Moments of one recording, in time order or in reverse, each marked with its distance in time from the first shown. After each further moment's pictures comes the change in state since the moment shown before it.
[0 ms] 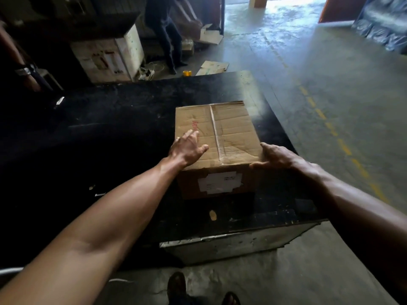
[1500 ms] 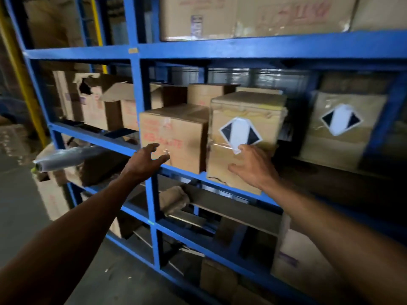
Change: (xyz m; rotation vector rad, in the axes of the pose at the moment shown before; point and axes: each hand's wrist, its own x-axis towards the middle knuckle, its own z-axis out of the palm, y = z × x) left_hand -0.601 0.192 -0.106 -0.488 -1.158 2.208; right_hand -0.631 -0.597 0.174 -0.182 1.224 2.539
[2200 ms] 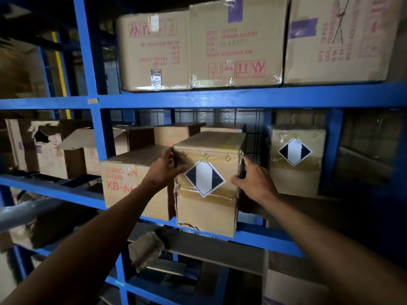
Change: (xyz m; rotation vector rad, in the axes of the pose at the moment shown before) left_hand 0.075 0.155 0.037 -0.247 -0.070 0.368; right_hand 0.044 0.065 -0.071 0.139 0.220 0.136
